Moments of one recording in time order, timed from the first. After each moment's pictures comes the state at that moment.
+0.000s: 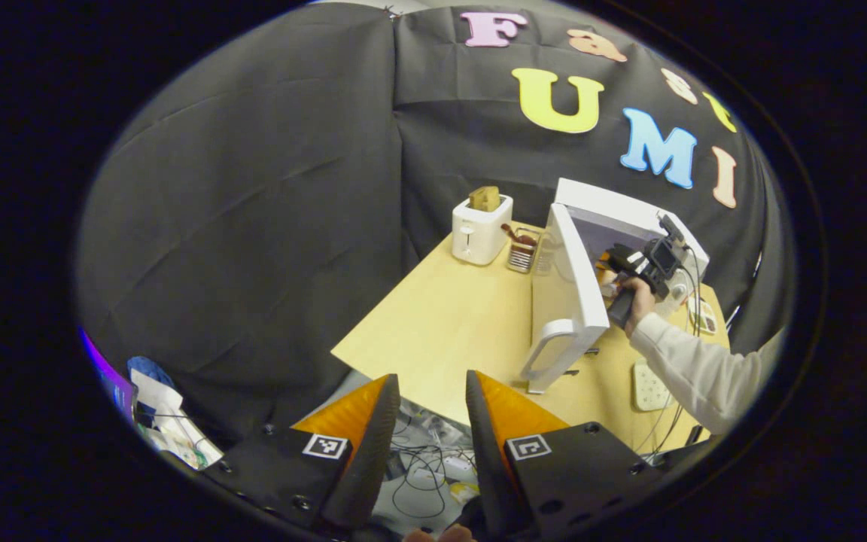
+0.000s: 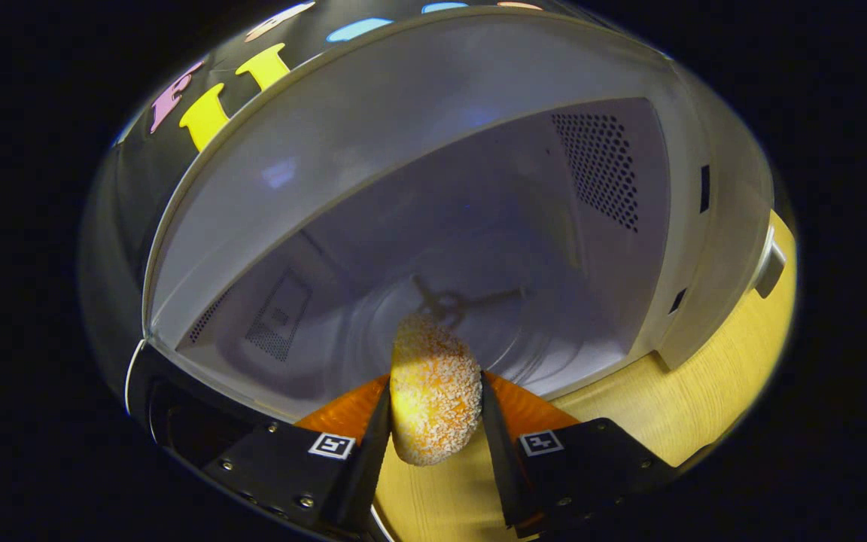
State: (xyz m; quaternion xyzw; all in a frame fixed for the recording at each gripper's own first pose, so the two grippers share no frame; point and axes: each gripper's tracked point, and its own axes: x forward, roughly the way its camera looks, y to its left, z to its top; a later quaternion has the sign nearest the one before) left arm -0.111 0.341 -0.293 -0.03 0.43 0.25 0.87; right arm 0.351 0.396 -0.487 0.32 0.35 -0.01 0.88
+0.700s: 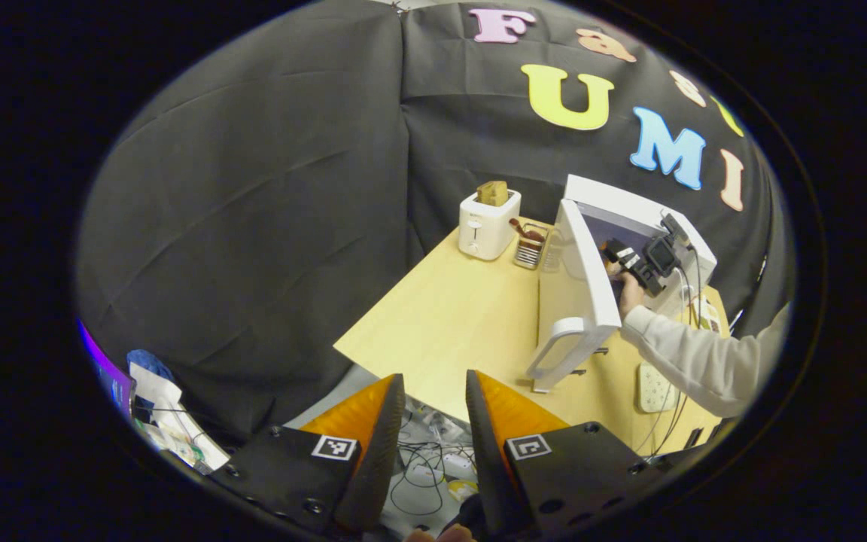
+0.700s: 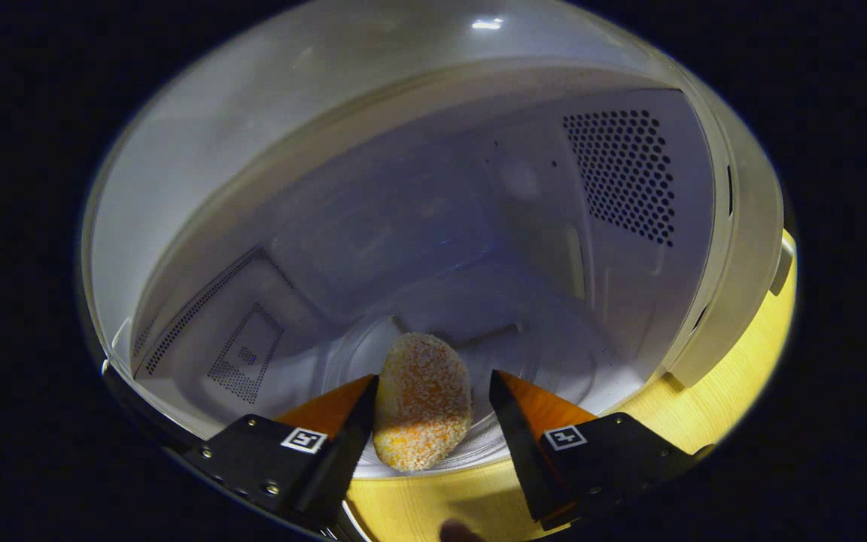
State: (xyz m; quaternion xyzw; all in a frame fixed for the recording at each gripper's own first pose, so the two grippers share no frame) left arm -0.117 0.346 -0.304 -0.03 0.43 0.26 0.87; right arm 0.386 0.382 -0.499 0.30 0.30 -0.08 0.90
